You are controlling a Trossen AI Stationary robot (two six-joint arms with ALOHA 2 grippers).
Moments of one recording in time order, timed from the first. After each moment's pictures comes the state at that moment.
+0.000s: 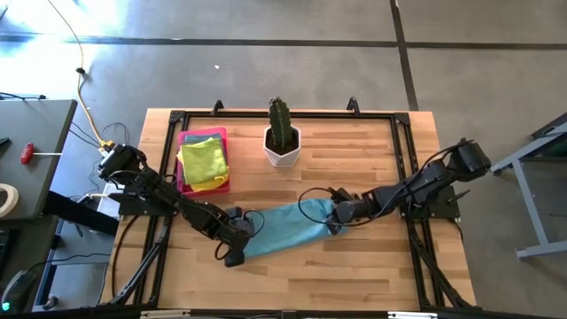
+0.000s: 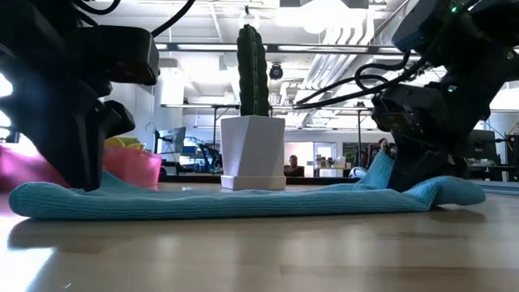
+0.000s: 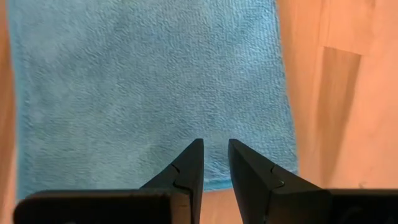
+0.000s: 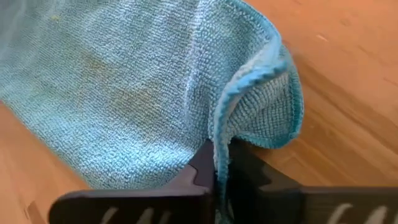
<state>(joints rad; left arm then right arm) -0.38 1.63 0.82 -0.35 -0.10 -0.64 0.31 1.52 0.51 0.04 0.19 1.10</state>
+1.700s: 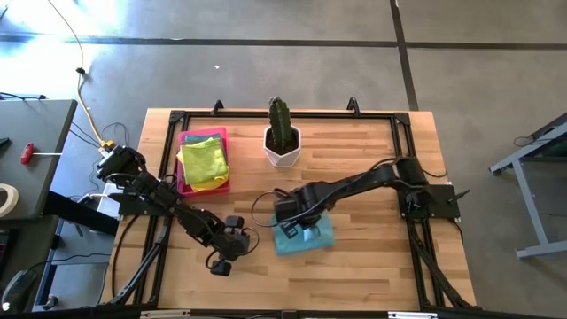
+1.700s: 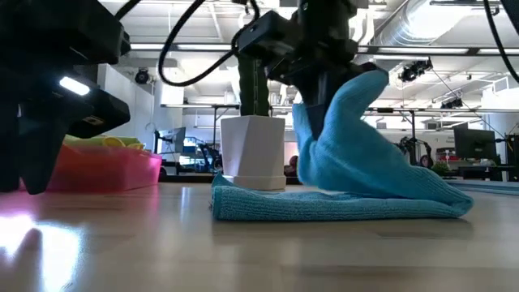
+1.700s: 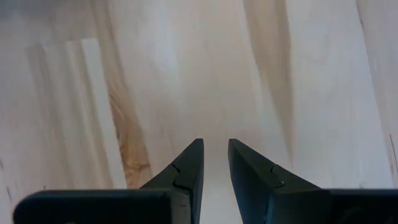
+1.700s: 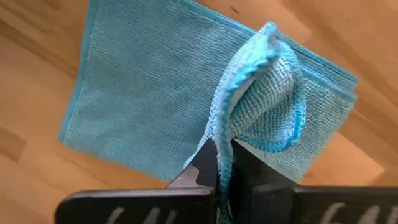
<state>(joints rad) -0.47 1.63 0.82 -0.35 -0.04 -0.40 0.21 2.08 1.73 -1.14 -0.05 1.14</state>
